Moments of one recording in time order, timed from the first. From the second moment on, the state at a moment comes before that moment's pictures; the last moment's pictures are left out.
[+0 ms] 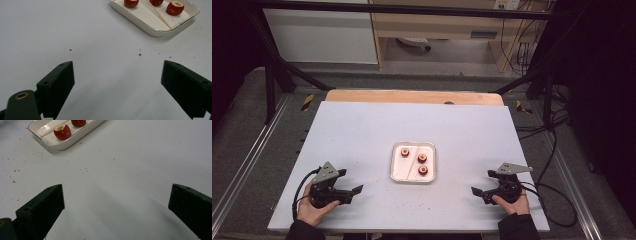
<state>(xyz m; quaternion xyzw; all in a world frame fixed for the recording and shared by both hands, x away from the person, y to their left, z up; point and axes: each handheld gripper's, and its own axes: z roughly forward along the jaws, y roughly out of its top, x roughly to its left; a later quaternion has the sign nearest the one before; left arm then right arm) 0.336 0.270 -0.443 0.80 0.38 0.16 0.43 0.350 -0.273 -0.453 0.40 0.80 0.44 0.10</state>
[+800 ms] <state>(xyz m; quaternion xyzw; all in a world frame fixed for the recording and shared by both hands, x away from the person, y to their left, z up) 0.337 0.241 -0.442 0.82 0.37 0.15 0.41 0.351 -0.270 -0.453 0.40 0.80 0.44 0.10</state>
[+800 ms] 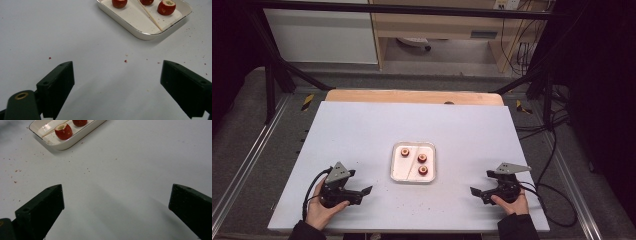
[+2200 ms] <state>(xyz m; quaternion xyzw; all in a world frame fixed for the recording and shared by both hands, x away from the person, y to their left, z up) 0.358 0.171 -0.410 0.82 0.38 0.17 0.38 0.351 -0.267 -0.454 0.40 0.80 0.43 0.09</state>
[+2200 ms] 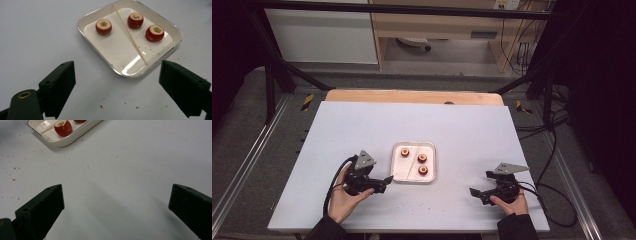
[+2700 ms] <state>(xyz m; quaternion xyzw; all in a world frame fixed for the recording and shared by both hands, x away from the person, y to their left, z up) 0.377 0.135 -0.412 0.83 0.39 0.17 0.37 0.352 -0.267 -0.455 0.40 0.81 0.43 0.09</state>
